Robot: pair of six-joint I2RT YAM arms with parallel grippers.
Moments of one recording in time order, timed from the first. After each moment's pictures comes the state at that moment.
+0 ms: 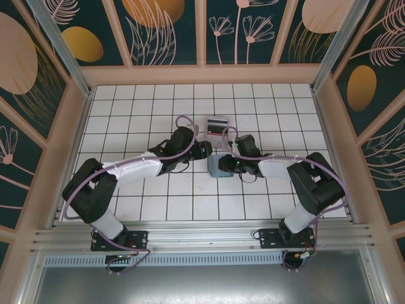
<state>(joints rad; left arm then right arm) -0.74 1.65 0.94 0.04 0.11 -0.77 0.53 1.62 0.67 0.05 -0.36 0.57</state>
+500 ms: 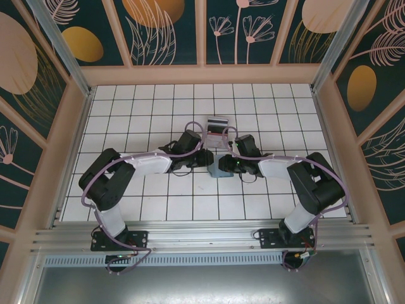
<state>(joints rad) -0.74 1.80 0.97 0.01 0.23 -0.77 0.53 1.62 0.67 0.05 -0.36 0.56</state>
